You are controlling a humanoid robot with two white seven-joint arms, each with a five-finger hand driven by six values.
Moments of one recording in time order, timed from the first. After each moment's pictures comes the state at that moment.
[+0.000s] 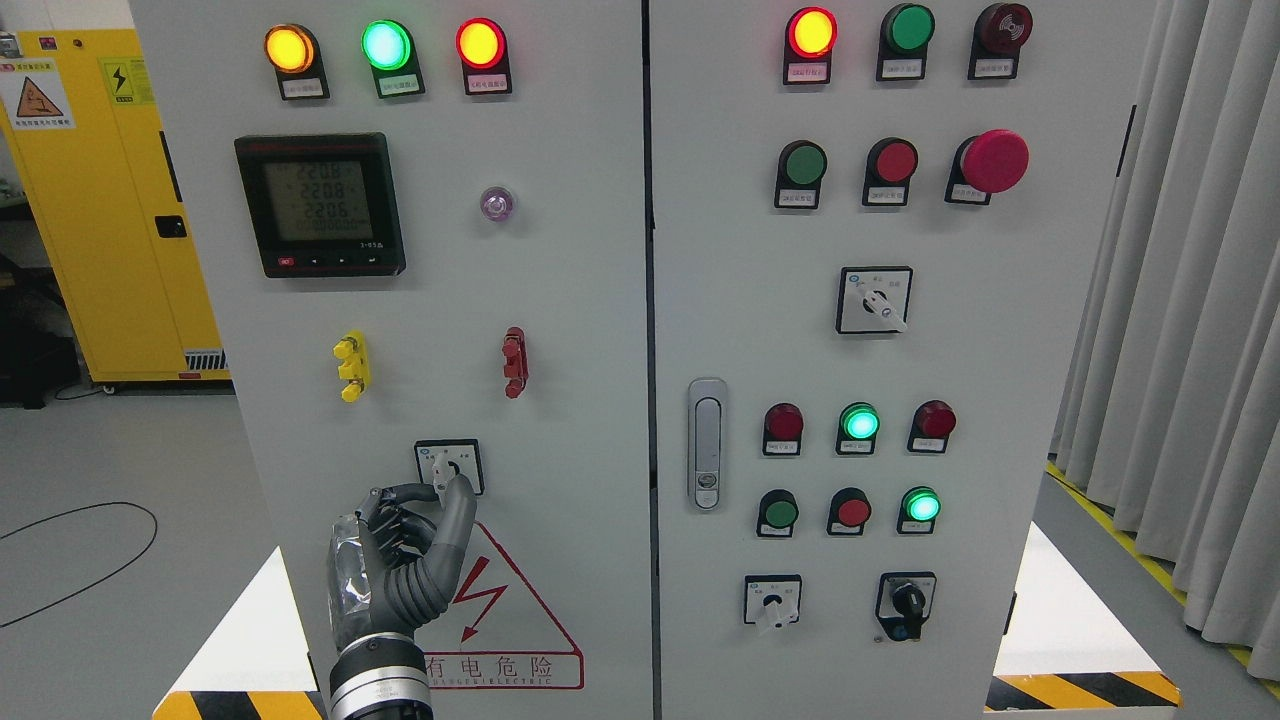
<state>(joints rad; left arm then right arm) -0.39 -0.13 -0.11 -1.89 -0.18 0.54 0.43 0.05 0.13 -0.10 -0.15 0.10 0.05 0.00</state>
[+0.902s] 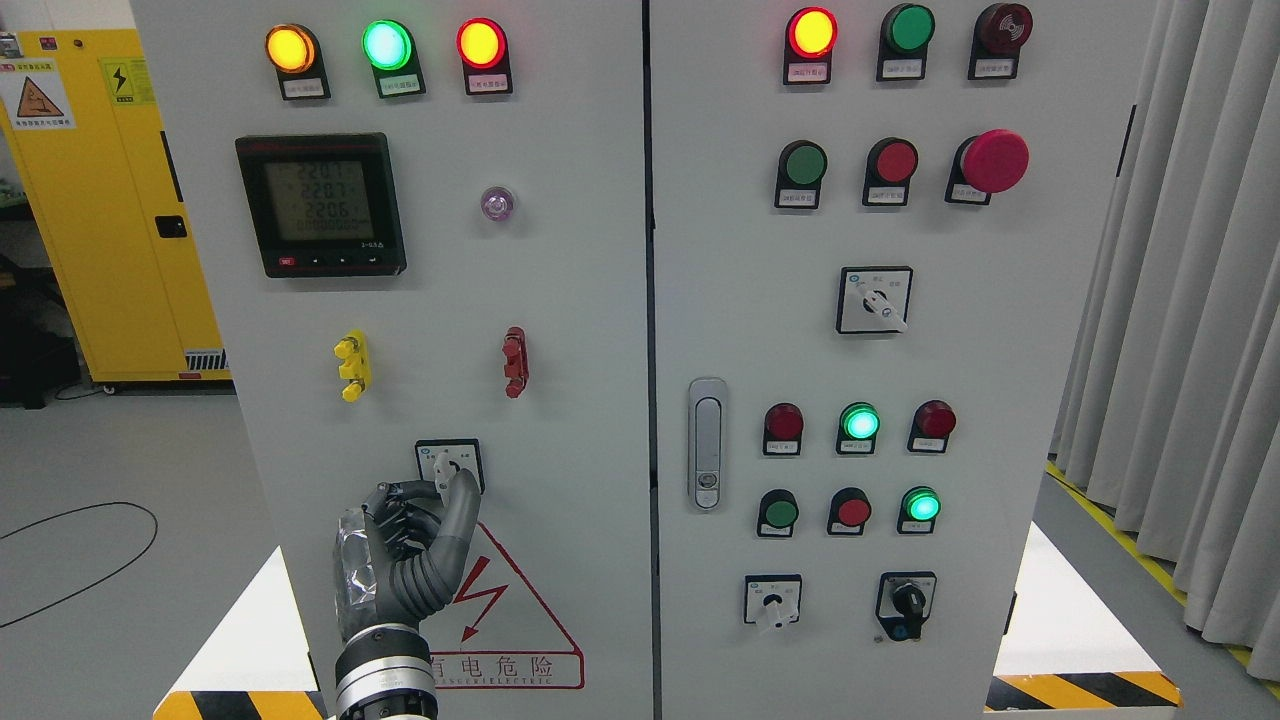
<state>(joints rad) -0.41 -0.13 -0.11 -1.88 -0.18 0.54 0.43 0.05 0.13 -0.10 -0.15 0.10 0.05 0.00</state>
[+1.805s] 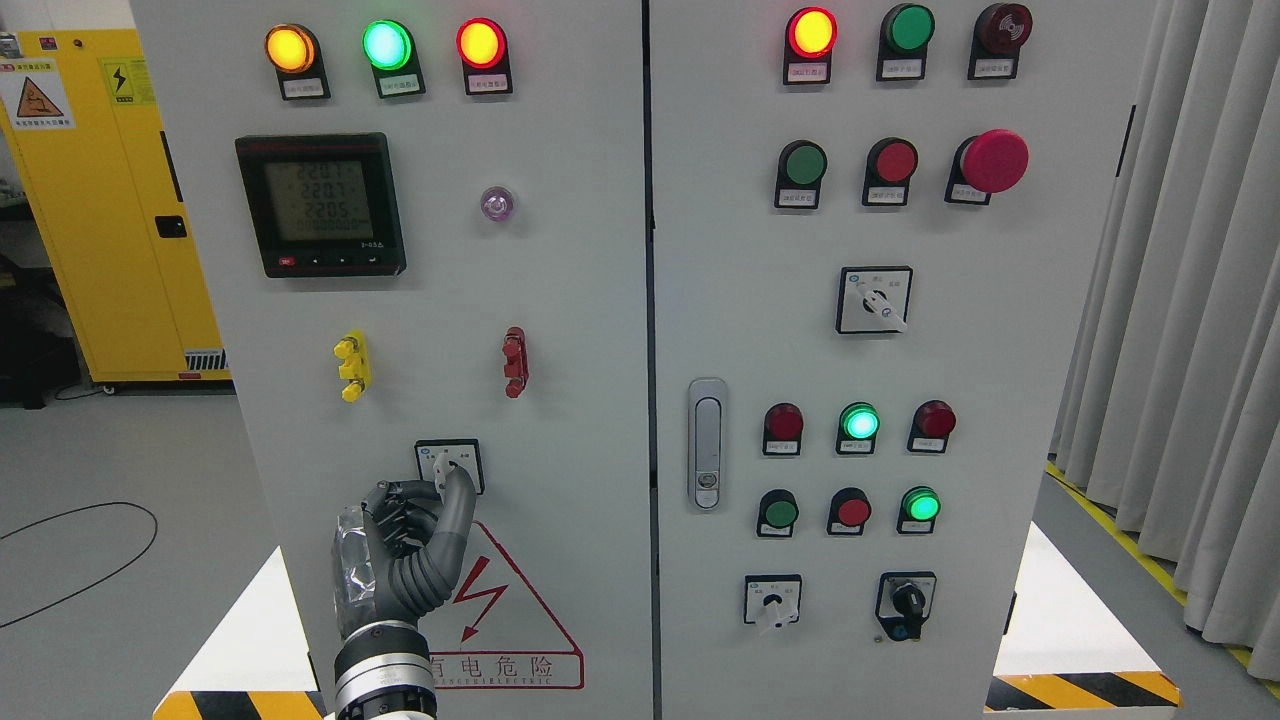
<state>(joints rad) -0.42 -0.13 -0.11 -1.87 -0.18 0.54 0.43 0.05 0.13 -0.10 -0.15 0.10 0.05 0.00</state>
